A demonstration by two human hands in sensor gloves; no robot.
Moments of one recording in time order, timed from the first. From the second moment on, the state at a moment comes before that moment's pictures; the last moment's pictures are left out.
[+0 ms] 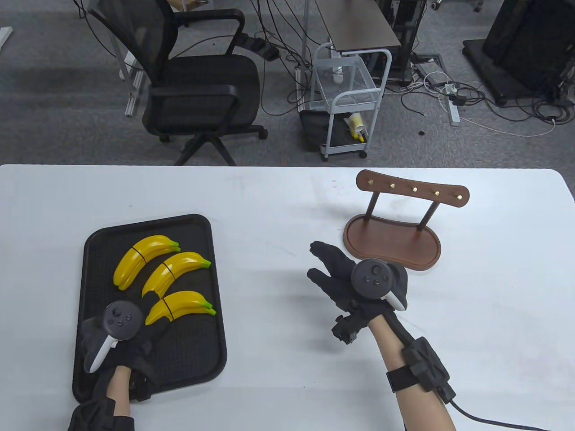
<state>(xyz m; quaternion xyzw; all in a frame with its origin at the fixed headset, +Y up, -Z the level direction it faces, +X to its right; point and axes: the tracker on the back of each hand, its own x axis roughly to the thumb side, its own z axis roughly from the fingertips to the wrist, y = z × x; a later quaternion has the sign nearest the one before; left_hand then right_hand) -0.329 -0.780 -0.237 -0.08 0.10 0.20 0.97 0.130 -0.702 -0.329 0.23 -0.05 0.91 0.35</state>
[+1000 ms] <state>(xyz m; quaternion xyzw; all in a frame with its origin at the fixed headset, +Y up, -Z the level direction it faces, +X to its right) -0.334 -0.743 -0.237 -0.01 0.09 0.25 0.96 0.134 -0.703 -0.331 0.23 -0.05 0.91 0.35</state>
